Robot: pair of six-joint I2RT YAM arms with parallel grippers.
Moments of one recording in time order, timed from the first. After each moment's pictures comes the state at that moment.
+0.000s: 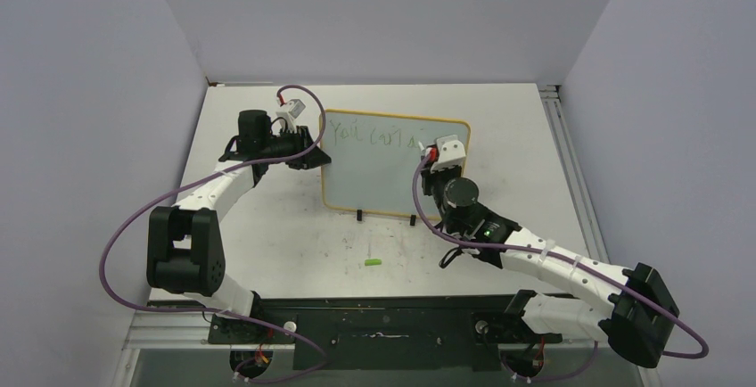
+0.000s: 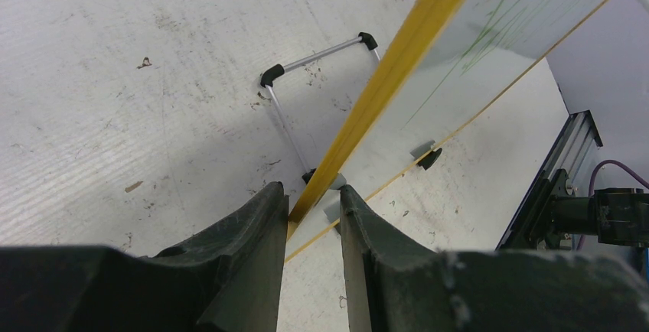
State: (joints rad) left arm -0.11 1.56 1.01 -0.08 0.76 -0.22; right arm 0.87 1.10 0.68 0.32 0.62 -0.02
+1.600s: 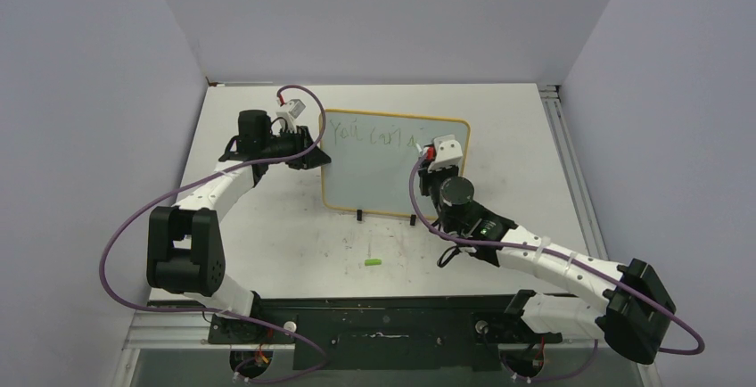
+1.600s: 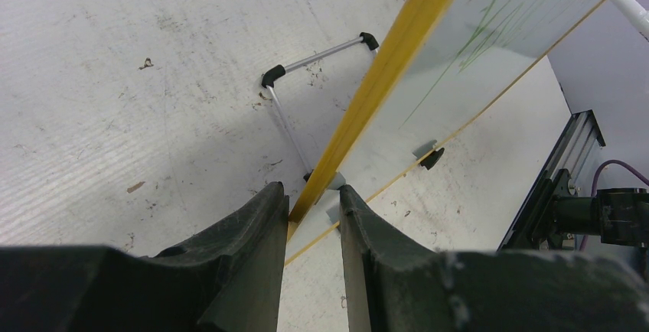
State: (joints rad) left arm -0.11 1.56 1.01 -0.08 0.76 -0.21; right arm 0.86 1.13 0.69 0.33 0.62 0.00
